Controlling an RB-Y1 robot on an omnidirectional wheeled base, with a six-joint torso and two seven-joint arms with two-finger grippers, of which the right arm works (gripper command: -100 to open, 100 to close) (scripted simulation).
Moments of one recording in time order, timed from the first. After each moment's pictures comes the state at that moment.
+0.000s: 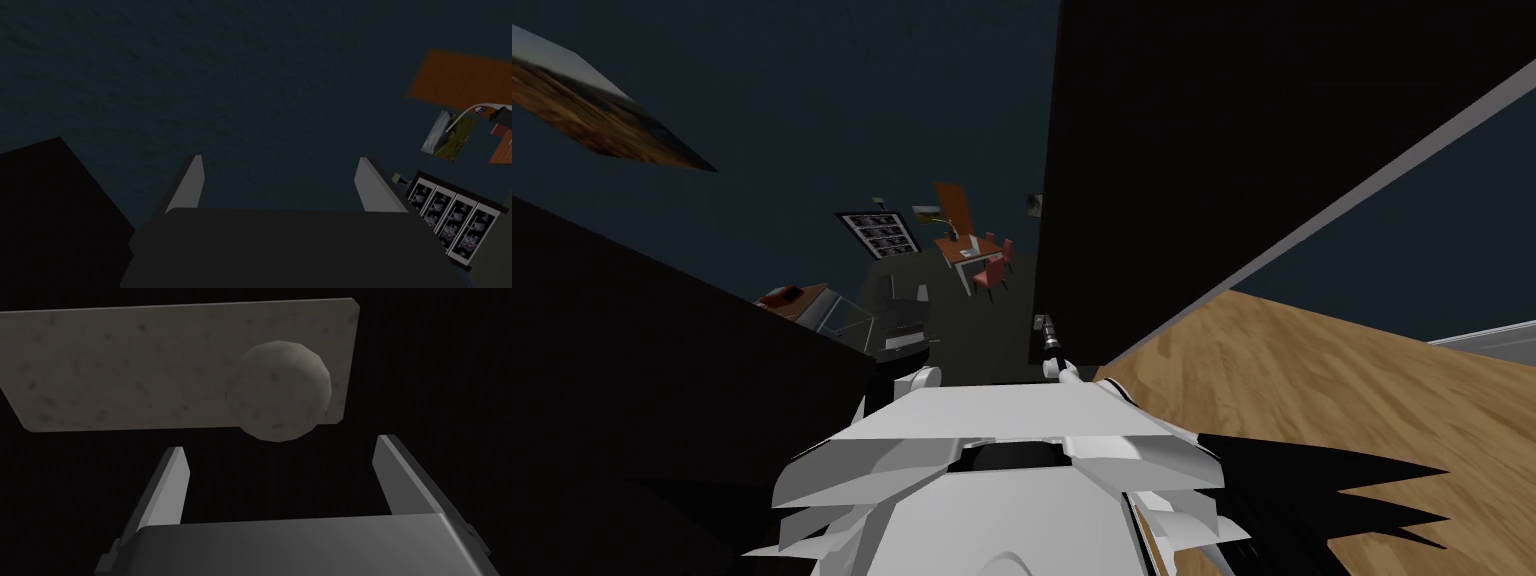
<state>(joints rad) -0.33 0.01 0.11 -0.37 -0.26 -0.91 0.16</state>
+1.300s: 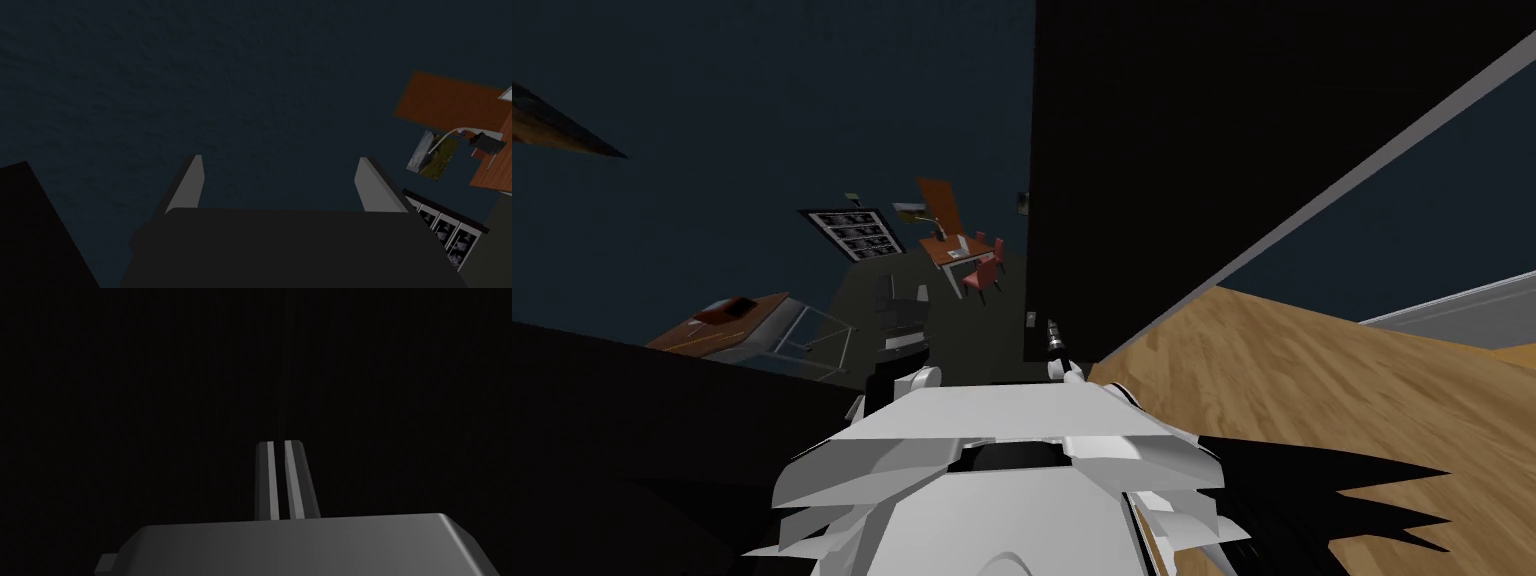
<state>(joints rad) -0.29 -0.02 0.10 -0.42 -0.23 -0.88 0.15</state>
